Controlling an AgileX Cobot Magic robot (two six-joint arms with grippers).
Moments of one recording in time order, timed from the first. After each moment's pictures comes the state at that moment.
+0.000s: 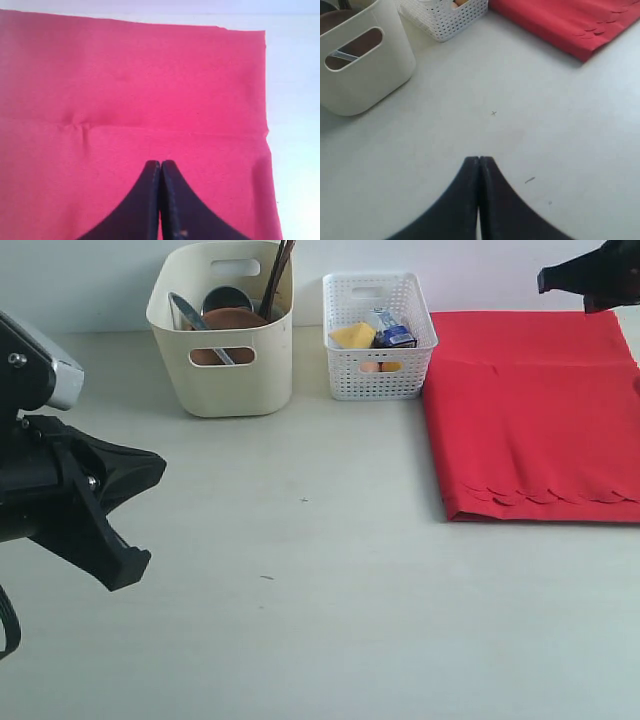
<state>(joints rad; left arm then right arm) -0.71 1.08 -0.49 0.11 0.11 0.02 0.11 1.98 -1.51 -0.17 0.53 0.12</state>
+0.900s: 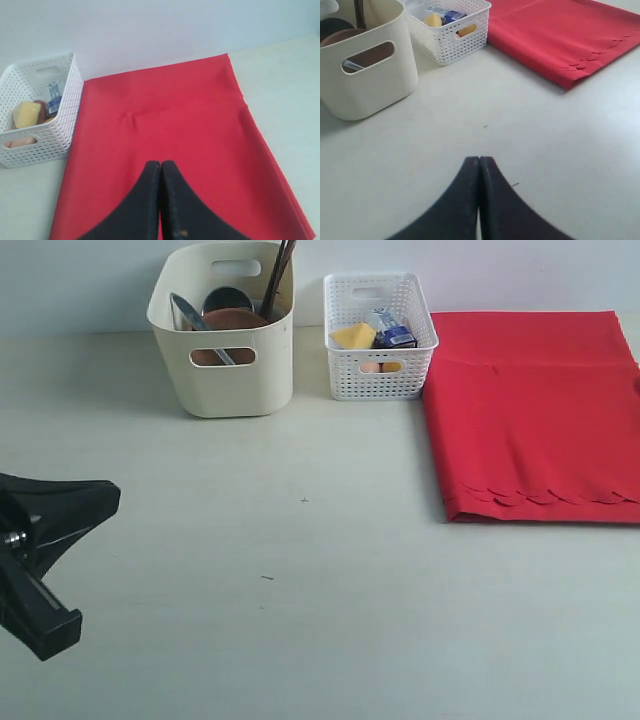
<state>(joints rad) -0.71 0.84 -0.25 0.11 -0.07 -0.06 0.11 1.03 -0.40 0.08 -0.14 0.12</state>
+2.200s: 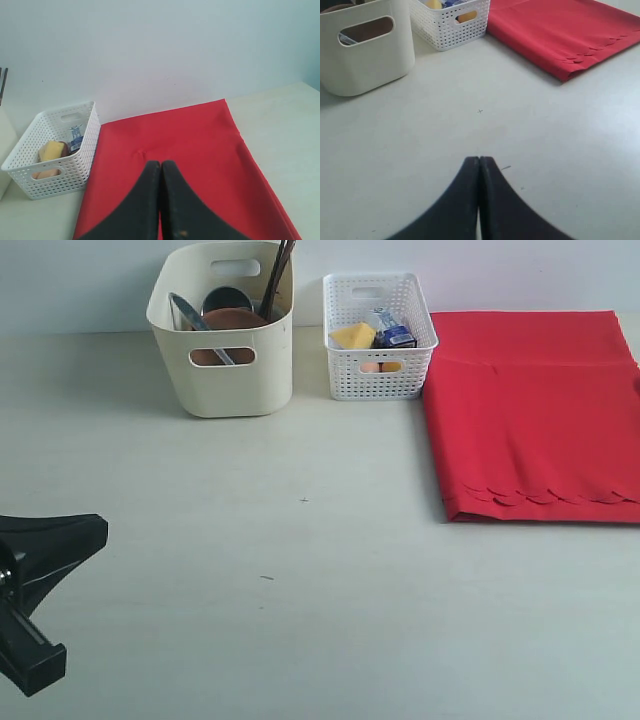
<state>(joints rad) -0.71 0.79 -0.17 0.11 -0.10 -0.13 0.11 0.71 -0.24 0.09 -0.18 0.13</state>
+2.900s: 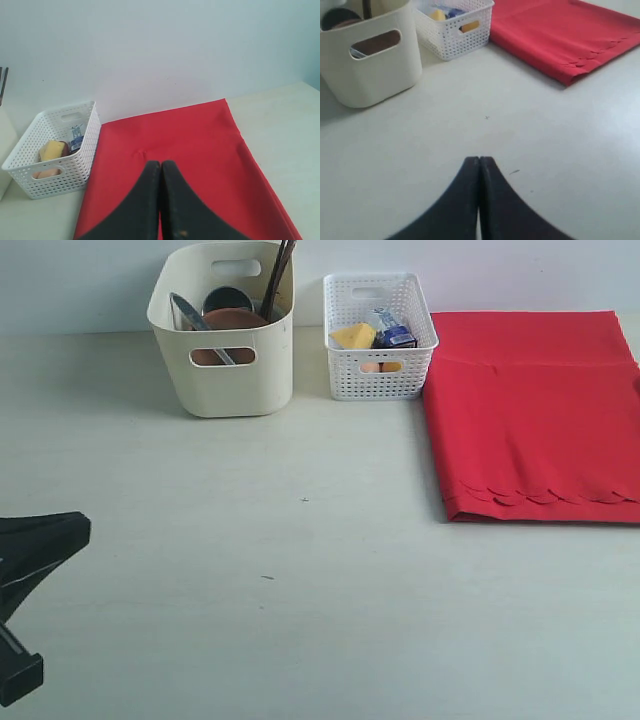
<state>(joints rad) -0.69 0.70 -0.15 0.14 -0.08 -0.11 0.11 0.71 -0.24 0.09 -0.18 0.13</state>
